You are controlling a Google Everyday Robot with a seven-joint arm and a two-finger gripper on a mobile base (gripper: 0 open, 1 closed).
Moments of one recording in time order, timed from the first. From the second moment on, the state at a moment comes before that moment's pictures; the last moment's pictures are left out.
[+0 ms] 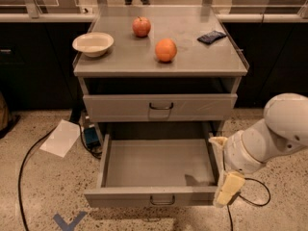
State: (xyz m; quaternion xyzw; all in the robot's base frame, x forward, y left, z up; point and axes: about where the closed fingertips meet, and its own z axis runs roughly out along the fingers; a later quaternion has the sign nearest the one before) arm 0.420 -0.173 0.696 -0.64 0.73 0.14 0.18
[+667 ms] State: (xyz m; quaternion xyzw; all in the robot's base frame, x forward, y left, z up) arm 0.373 -0.166 0.617 -0.63 0.74 0.21 0.13
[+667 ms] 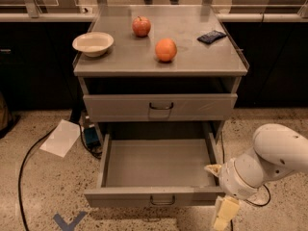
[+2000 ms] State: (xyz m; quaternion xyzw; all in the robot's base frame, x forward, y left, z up) arm 0.355 -0.144 0.492 -0.59 0.74 0.31 0.11
